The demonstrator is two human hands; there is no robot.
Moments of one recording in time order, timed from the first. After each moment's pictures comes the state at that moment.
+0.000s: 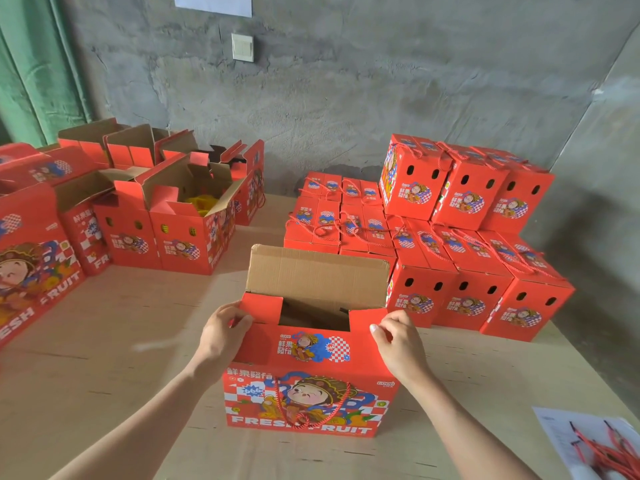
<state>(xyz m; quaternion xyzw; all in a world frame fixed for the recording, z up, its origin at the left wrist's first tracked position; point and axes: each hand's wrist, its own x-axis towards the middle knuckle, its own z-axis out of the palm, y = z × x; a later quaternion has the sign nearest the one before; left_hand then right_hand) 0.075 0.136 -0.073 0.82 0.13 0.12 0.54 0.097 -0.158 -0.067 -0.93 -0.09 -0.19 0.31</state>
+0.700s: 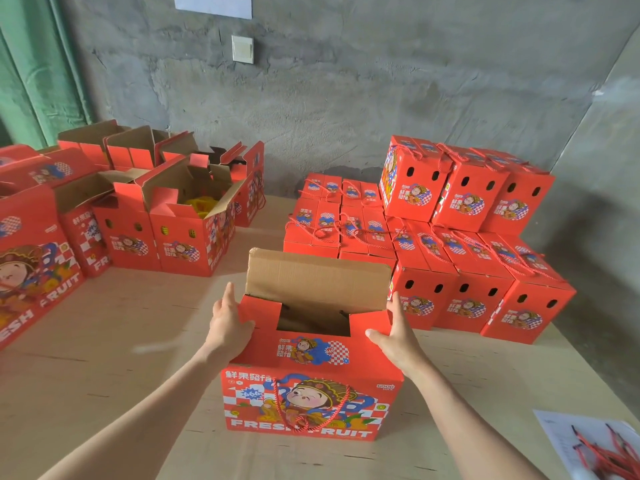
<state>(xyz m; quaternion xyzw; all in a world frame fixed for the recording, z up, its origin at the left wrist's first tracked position) 0.092 0.130 -0.060 0.87 0.16 0.06 0.47 0.118 -0.160 -0.069 -0.87 -0.01 0.00 0.49</state>
